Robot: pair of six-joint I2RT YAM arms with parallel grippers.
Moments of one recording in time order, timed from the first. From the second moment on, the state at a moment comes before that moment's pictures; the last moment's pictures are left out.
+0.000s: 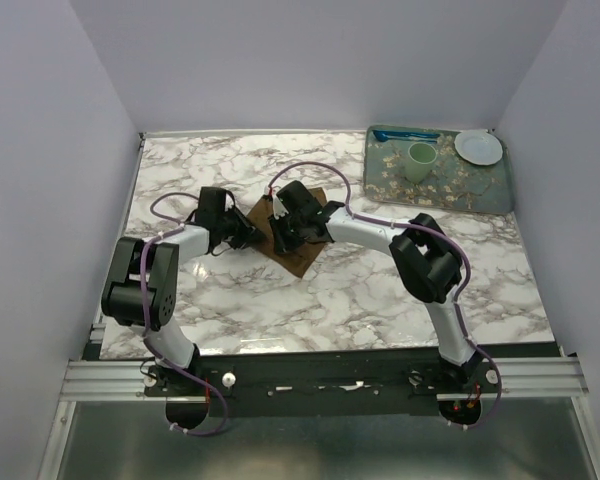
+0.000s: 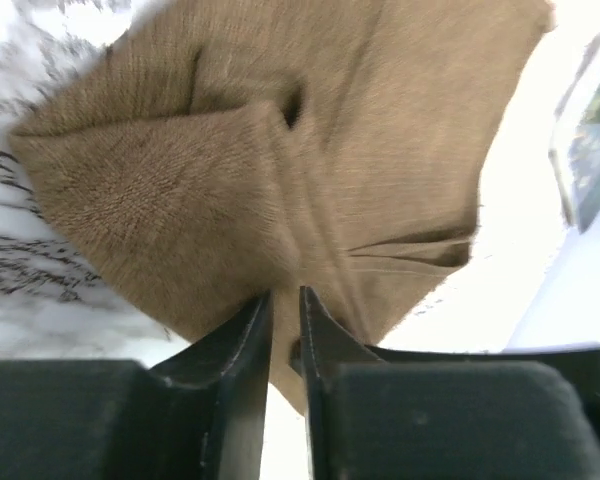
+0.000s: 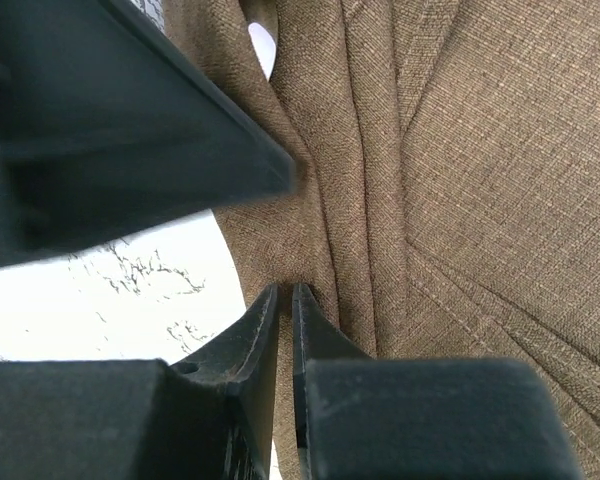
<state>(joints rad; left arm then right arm) -0.18 1.70 0.83 0.02 0.36 -0.93 0.82 2.16 1.59 -0.30 -0.20 0.21</state>
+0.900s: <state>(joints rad) -0.06 1.80 0.93 0.03 0.40 -0.93 0.82 2.17 1.60 -0.30 -0.23 0.24</state>
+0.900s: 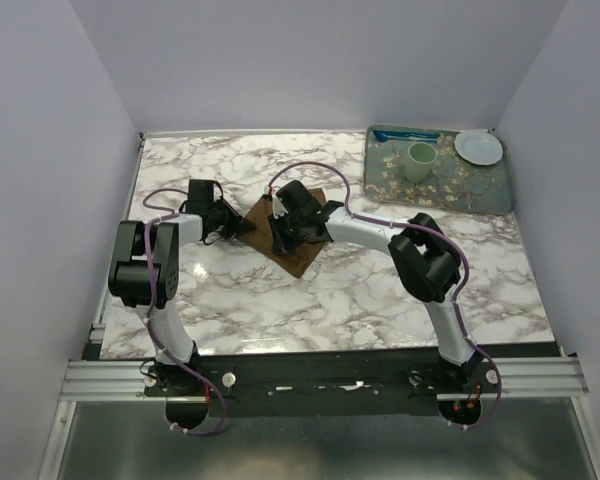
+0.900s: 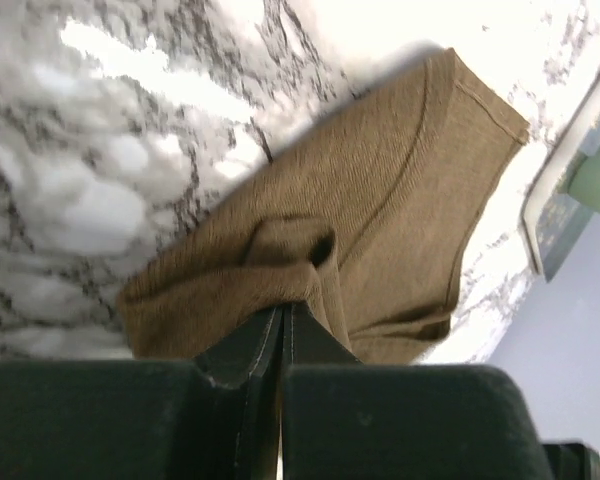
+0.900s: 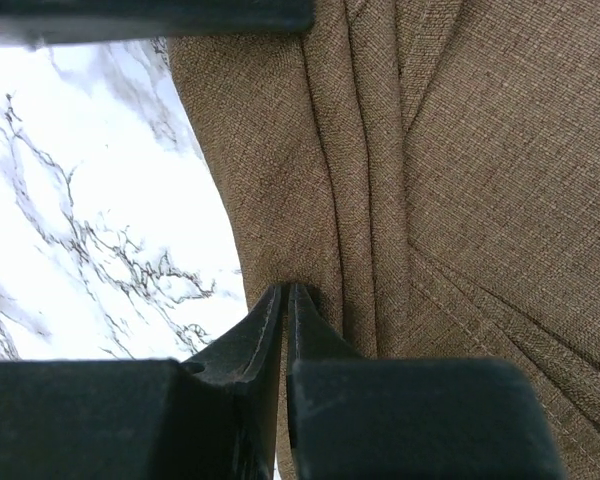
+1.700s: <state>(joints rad) -0.16 1.56 0.88 -0.09 0.35 -0.84 0.82 2.18 1.61 -0.30 -0.26 0.25</state>
